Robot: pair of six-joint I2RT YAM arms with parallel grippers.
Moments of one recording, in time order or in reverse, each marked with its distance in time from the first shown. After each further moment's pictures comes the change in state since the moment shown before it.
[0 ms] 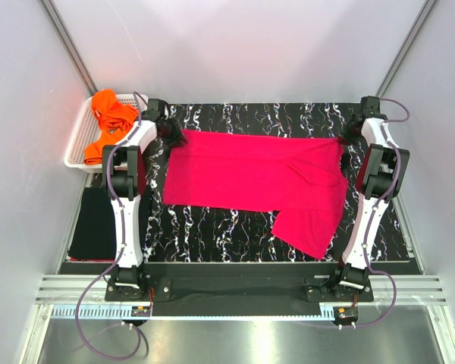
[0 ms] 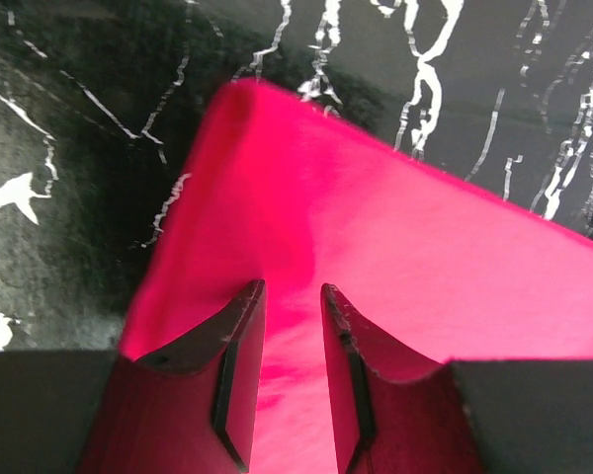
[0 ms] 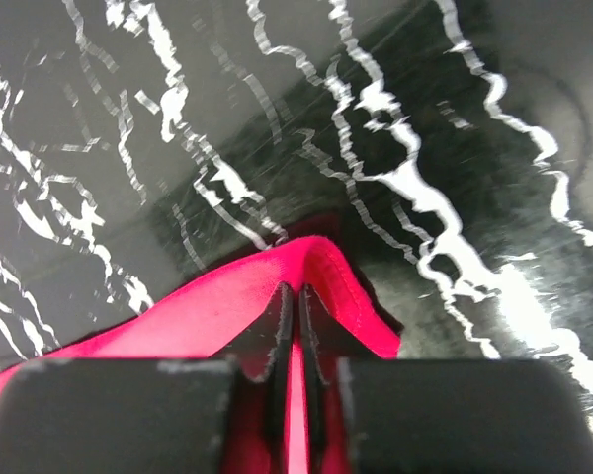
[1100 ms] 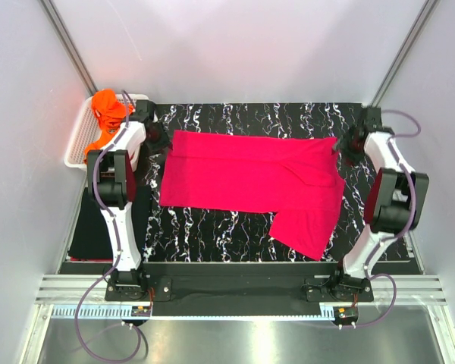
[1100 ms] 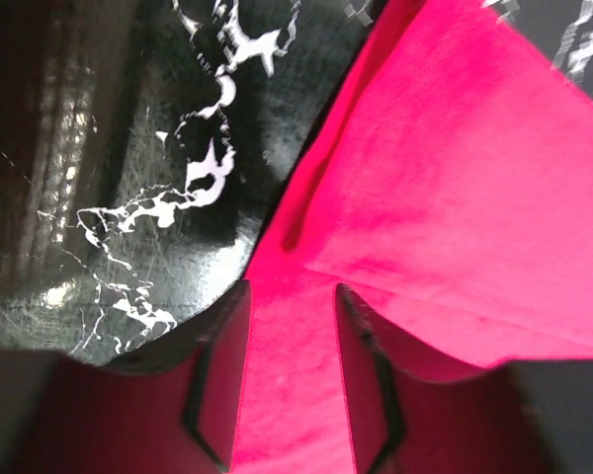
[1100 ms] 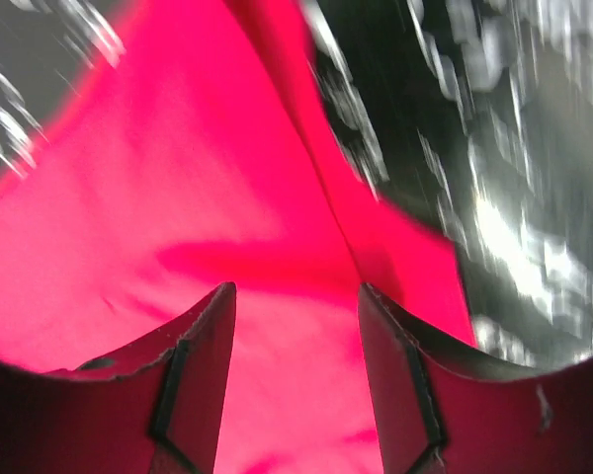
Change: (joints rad) left arm 0.042 -0.211 -0.217 -0.097 -0.171 0.107; right arm 0.053 -0.620 -0.668 -0.032 0.080 0.119
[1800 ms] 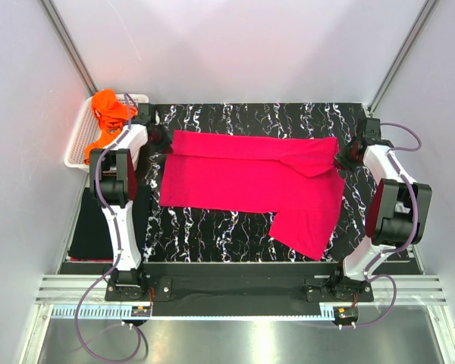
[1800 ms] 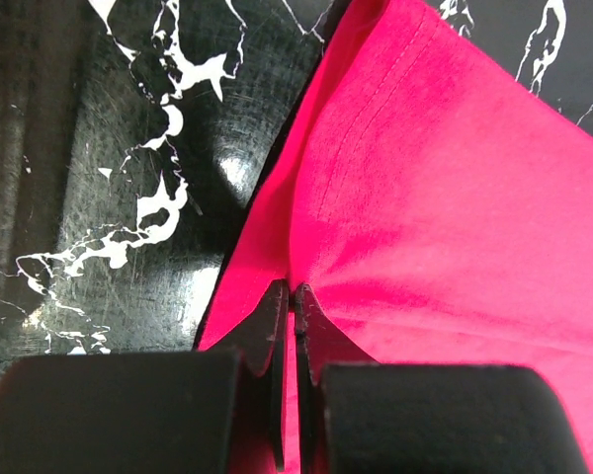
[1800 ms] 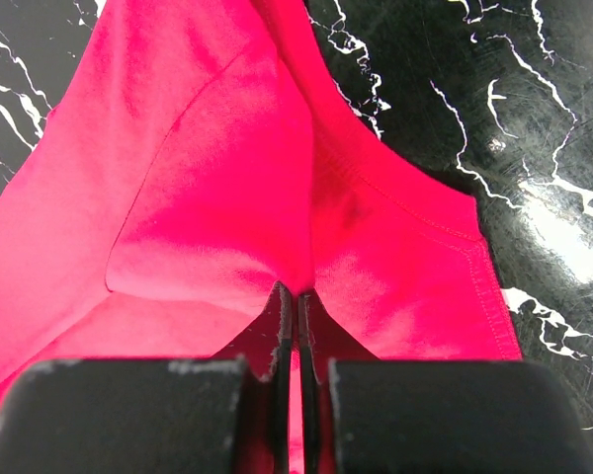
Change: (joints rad) left arm 0.000 0.029 -0.013 0.084 0.064 -0.005; right arm 0.002 -0.070 -0.106 0.098 -0.030 0.089
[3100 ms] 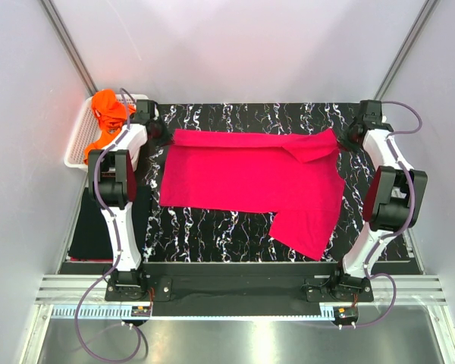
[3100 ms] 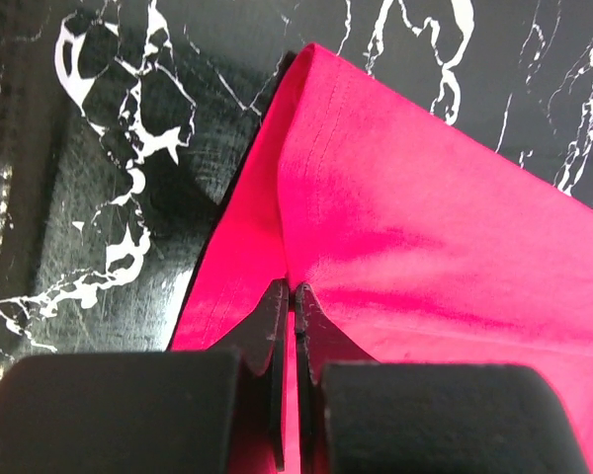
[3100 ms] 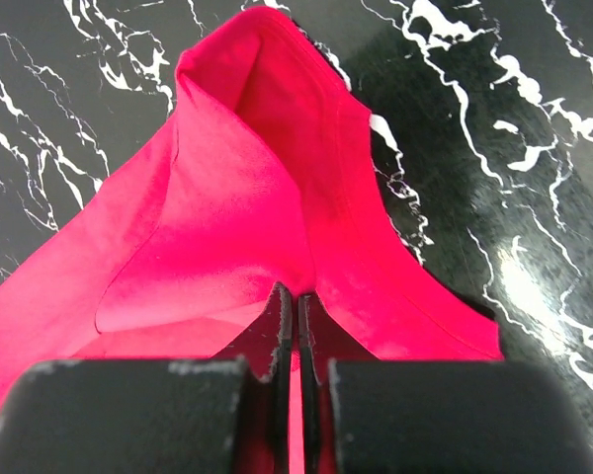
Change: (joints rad) left arm -0.004 -0.027 -0.008 0.117 0.010 -0.042; right arm 0.010 0.157 0.250 0.018 0.051 -0.087
